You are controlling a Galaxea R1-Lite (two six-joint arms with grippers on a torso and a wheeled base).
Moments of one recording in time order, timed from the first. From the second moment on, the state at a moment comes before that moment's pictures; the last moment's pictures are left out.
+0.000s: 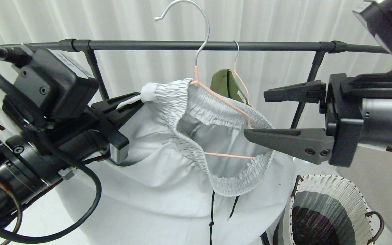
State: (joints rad) left arm -0.62 1.30 -0.65 -0.78 0.07 0.64; right arm 0.89 1.39 -1.19 -0.04 0.28 -0.12
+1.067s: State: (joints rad) left arm -0.62 1.31 -0.67 -0.78 -0.01 0.65; right arm 0.83 1.55 -1.34 0.03 0.39 -0.21
